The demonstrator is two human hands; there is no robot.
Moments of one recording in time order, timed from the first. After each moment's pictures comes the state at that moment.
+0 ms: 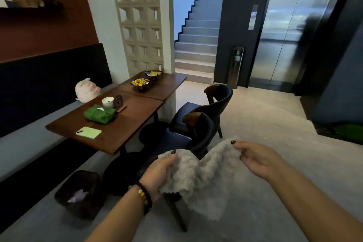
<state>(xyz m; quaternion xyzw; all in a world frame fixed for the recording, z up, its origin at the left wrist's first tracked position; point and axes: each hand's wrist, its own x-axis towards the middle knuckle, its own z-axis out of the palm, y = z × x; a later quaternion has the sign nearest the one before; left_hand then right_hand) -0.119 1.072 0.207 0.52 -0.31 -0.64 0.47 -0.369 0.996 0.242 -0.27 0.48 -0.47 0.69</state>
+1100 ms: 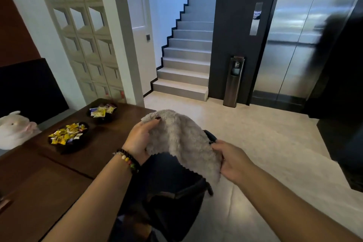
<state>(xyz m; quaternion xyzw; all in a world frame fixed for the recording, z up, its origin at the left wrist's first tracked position) -0.224 0.302 0.292 0.48 -0.31 -0.56 0.61 -0.442 0.268 0.246 -0.23 0.49 -0.45 0.71</state>
